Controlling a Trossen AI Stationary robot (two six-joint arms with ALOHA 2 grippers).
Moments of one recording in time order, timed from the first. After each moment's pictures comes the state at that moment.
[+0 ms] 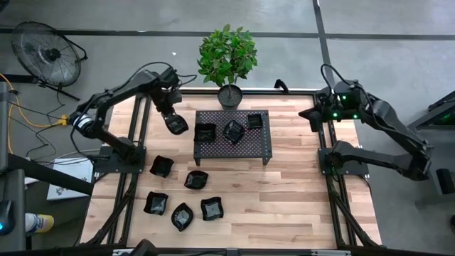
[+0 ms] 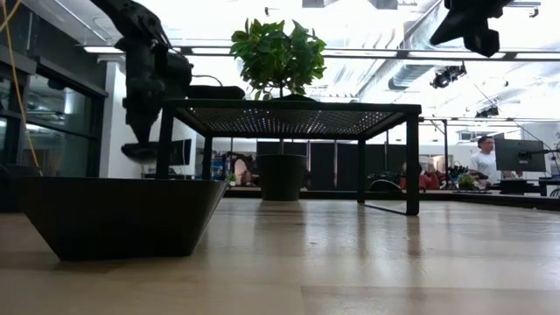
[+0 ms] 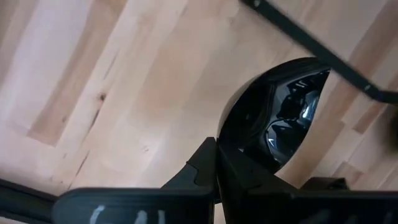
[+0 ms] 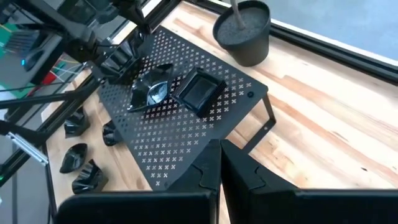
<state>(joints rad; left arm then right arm) 0.90 1.45 1.12 -1.15 0.19 0.36 -0.64 0.72 1.03 -0.93 -0.27 0.41</state>
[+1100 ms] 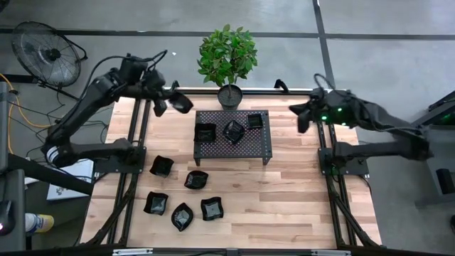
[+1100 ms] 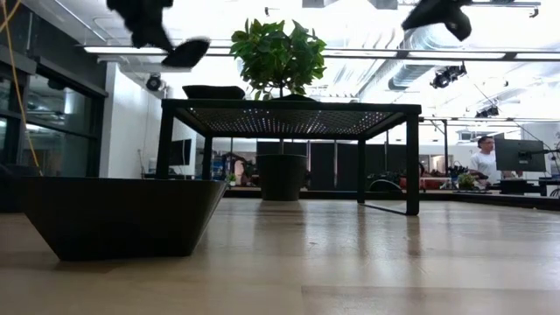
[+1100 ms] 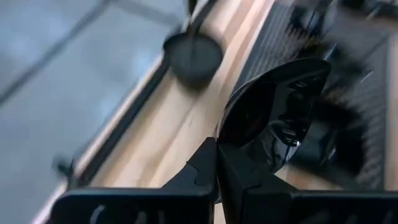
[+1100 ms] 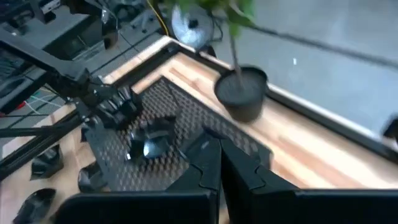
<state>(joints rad) 0.82 0.99 1.24 -0.96 0.28 0.25 -0.25 0.79 1.03 -0.70 0.21 0.48</state>
